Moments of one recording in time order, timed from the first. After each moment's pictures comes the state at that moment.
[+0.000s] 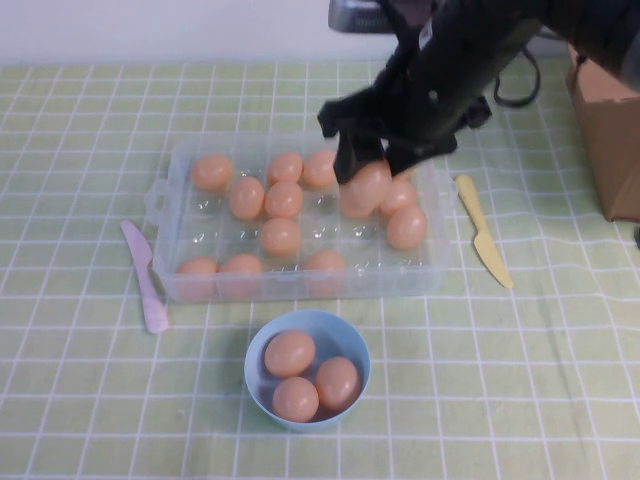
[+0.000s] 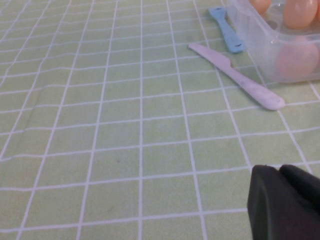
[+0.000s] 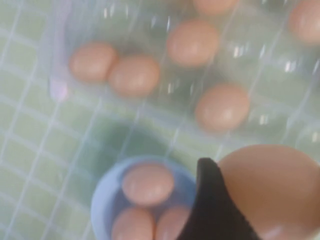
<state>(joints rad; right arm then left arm) 0.55 1.95 -2.02 0.22 1.24 0.19 -0.06 -0.01 0.03 -0.01 0.37 0.08</state>
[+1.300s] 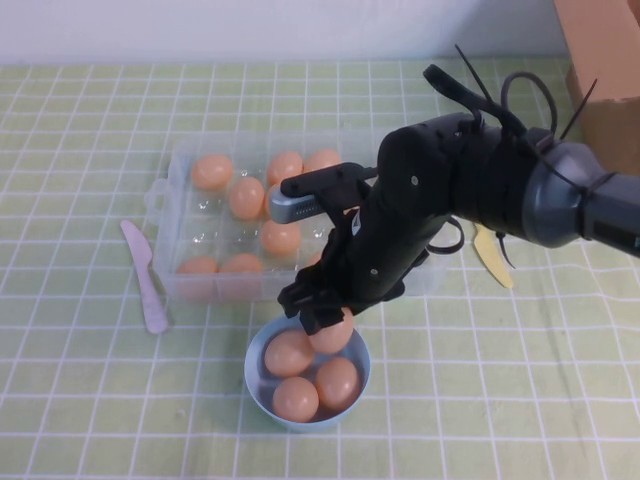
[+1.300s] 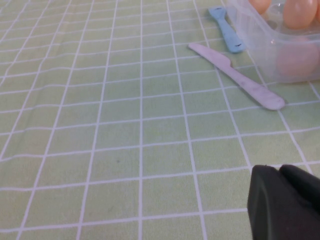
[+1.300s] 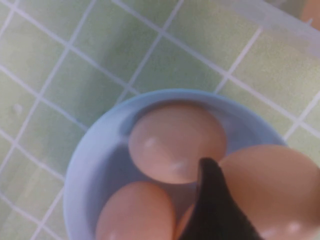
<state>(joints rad) 0.73 1.95 -1.56 0.21 0.90 0.08 -0.06 -0.01 0.03 -0.01 0.37 0.08</state>
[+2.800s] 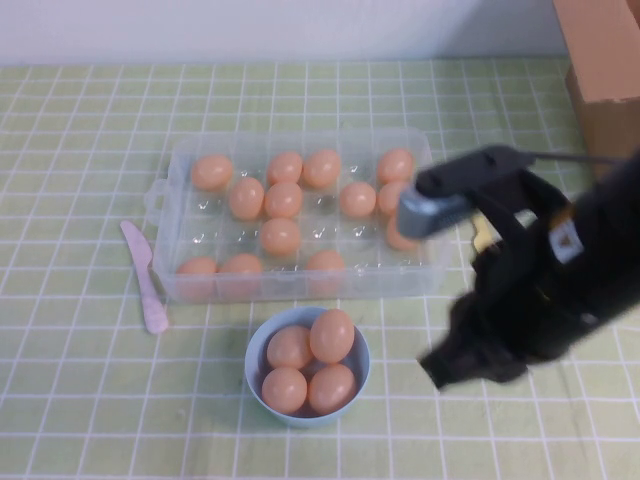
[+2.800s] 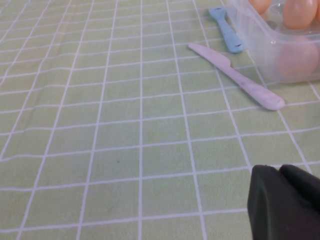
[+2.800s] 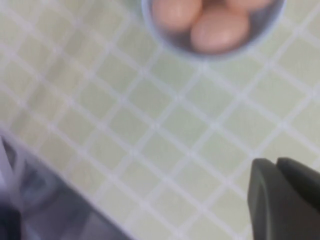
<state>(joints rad) 0.74 1.38 -1.25 0.22 1.12 0.08 -0.06 -0.01 0.03 -0.01 0.37 0.08</state>
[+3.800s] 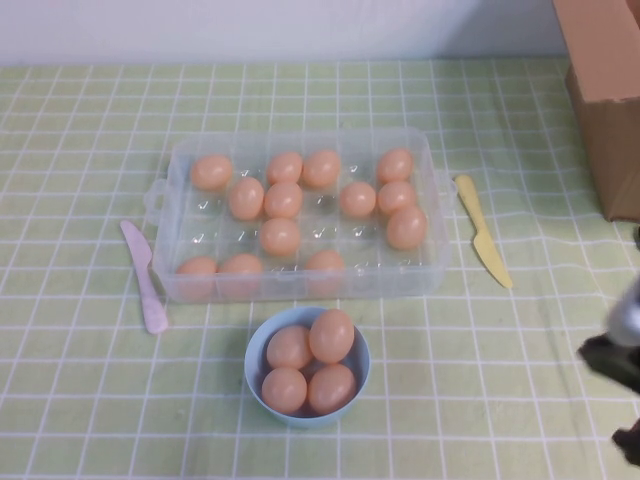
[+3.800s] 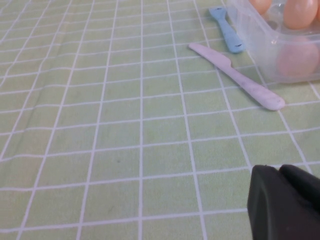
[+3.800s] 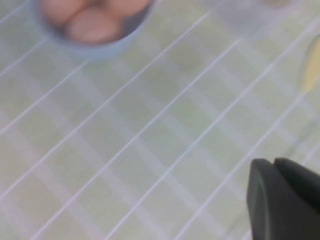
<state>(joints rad) 0.59 0.93 -0.78 0.08 0.82 -0.25 -0.06 -0.01 0.03 -0.01 0.37 0.08</state>
